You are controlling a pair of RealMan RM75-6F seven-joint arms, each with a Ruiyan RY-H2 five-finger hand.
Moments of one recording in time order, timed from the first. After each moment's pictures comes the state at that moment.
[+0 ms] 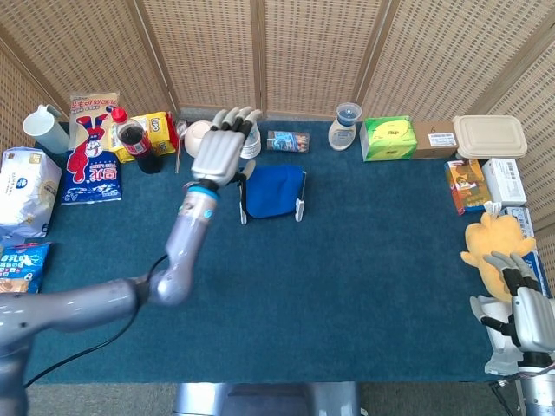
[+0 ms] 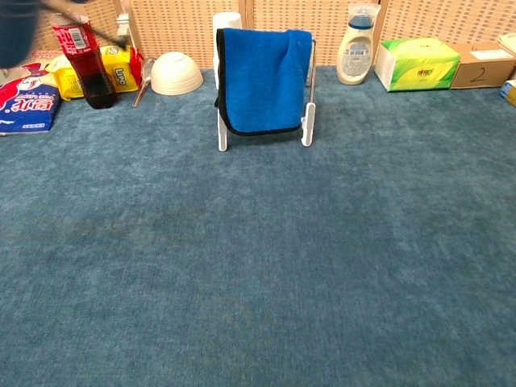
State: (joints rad) left arm -1.17 -1.55 -0.46 -1.40 0.60 1.03 0.58; right arm 0.04 -1.14 0.12 -1.65 -1.41 1.45 0.30
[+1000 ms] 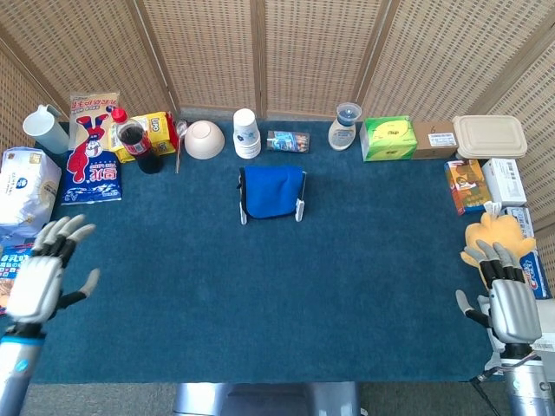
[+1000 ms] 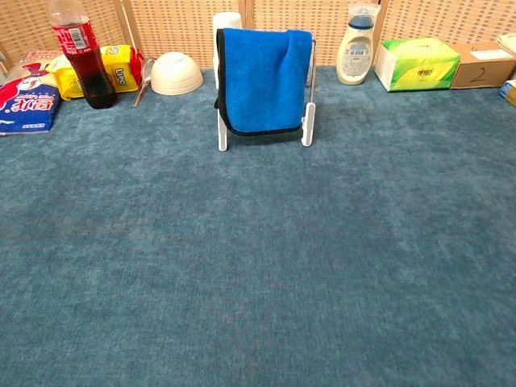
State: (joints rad) left arm -0.27 -1.14 0.08 -1.83 1.41 1.63 0.03; right arm 0.08 -1.18 0.12 -1.67 -1.46 1.49 0.01
